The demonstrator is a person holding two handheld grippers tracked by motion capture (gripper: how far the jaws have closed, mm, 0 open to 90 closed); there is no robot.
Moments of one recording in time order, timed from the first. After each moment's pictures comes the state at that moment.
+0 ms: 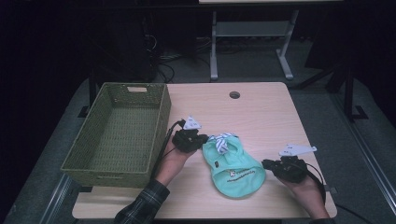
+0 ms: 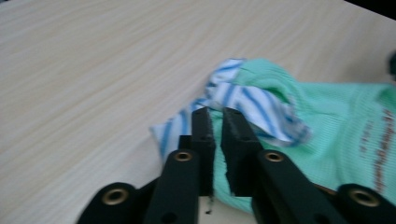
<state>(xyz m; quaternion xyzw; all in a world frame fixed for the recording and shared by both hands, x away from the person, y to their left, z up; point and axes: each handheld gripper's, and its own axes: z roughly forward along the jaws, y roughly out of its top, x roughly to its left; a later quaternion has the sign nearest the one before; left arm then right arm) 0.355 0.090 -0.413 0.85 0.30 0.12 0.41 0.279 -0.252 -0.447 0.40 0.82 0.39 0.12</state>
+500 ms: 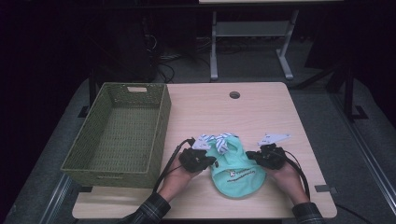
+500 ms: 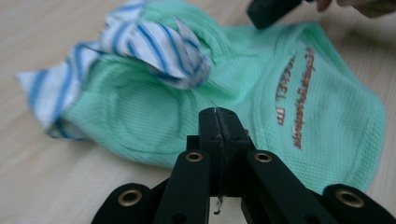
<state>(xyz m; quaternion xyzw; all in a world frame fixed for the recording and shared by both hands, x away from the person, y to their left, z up) 0.314 0.070 -0.443 0.89 0.26 0.05 0.38 0.323 -0.208 -0.455 0.37 0.84 0.38 0.11</state>
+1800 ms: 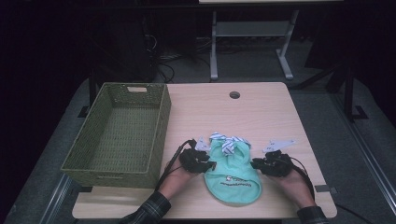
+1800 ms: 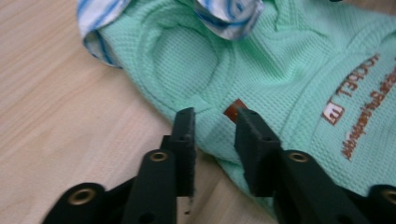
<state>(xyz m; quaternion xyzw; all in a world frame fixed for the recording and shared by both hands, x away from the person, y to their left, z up) 0.327 0.078 -0.451 0.89 0.28 0.07 0.35 0.304 -0.223 -0.454 0.37 0.85 0.35 0.09</state>
